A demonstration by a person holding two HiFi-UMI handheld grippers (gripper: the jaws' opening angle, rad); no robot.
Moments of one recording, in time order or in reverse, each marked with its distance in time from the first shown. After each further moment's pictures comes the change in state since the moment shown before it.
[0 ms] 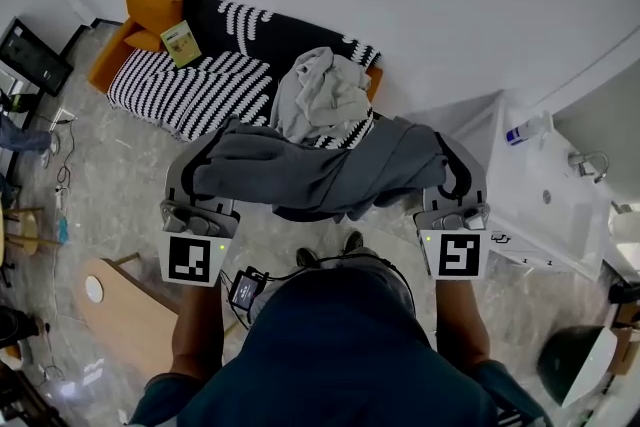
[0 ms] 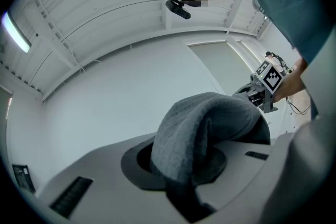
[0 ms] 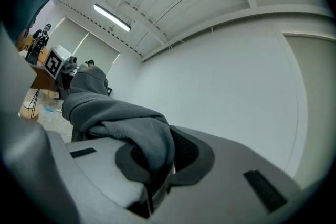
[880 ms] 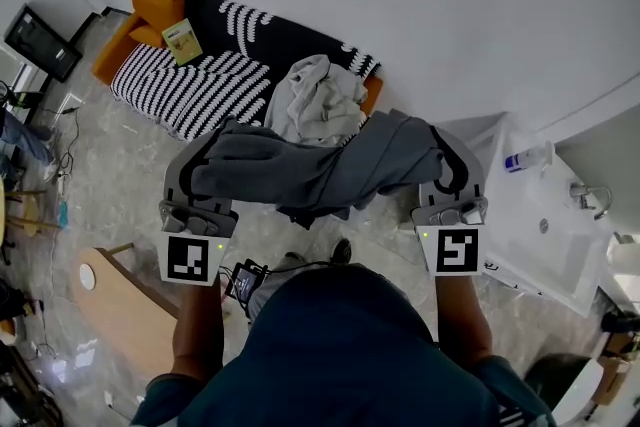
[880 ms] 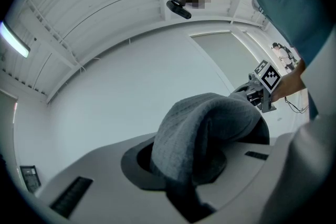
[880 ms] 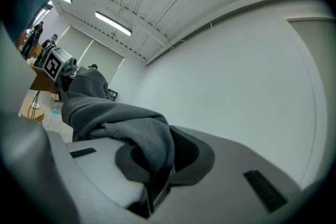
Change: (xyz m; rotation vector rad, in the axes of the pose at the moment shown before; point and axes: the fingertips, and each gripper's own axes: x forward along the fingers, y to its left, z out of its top) left arm 0.080 -0.029 -0.003 0.014 0.058 0.071; right arm 0.057 -0.073 -0.036 0.024 -0.036 0.096
